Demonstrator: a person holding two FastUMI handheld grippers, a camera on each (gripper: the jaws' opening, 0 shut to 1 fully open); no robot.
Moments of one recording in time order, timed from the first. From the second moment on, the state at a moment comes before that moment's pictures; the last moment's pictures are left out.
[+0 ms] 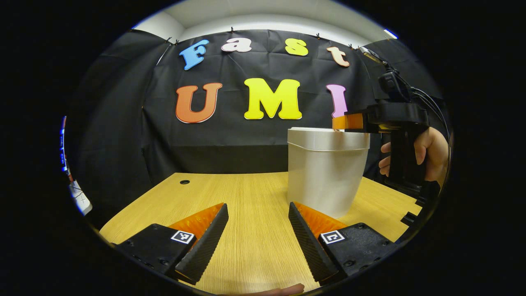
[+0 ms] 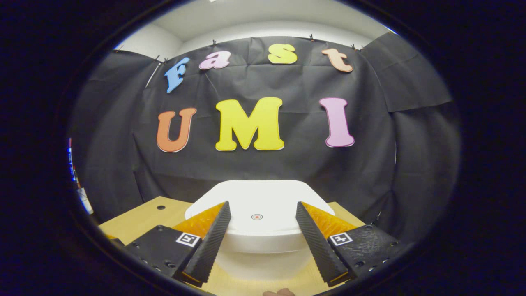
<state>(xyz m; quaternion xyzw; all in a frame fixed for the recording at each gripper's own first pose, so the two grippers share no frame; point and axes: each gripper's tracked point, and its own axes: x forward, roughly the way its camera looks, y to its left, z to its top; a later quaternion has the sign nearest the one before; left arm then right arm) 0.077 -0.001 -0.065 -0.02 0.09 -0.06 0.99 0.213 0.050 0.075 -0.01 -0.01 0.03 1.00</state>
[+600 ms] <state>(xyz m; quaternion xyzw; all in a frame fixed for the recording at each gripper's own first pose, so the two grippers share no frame) 0.067 -0.009 -0.034 -0.03 0.04 -0.07 1.00 0.167 0.029 0.061 0.00 -0.08 0.03 1.00</state>
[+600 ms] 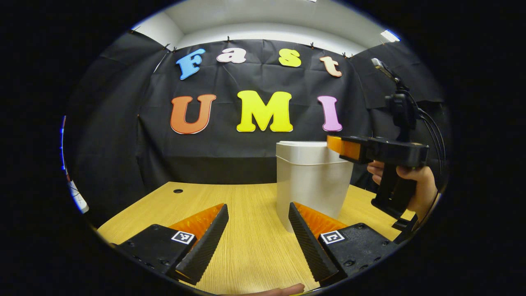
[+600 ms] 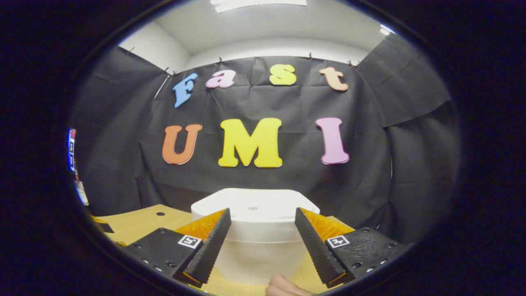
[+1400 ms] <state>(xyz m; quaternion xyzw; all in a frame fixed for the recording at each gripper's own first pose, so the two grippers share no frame) 0.052 -0.014 -0.013 0.01 0.04 0.01 1.00 0.062 -0.017 0.014 -0.03 -0.05 0.03 1.00</state>
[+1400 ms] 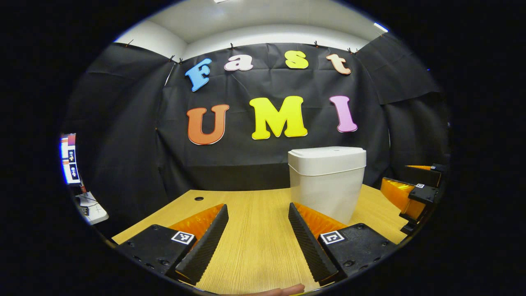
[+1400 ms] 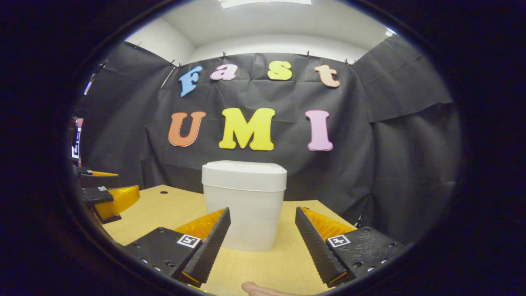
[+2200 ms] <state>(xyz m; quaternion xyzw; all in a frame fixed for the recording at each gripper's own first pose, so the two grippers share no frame) 0.002 -0.043 0.011 0.04 0.00 0.00 1.00 0.001 -0.015 0.026 -0.07 -0.06 0.06 0.99</state>
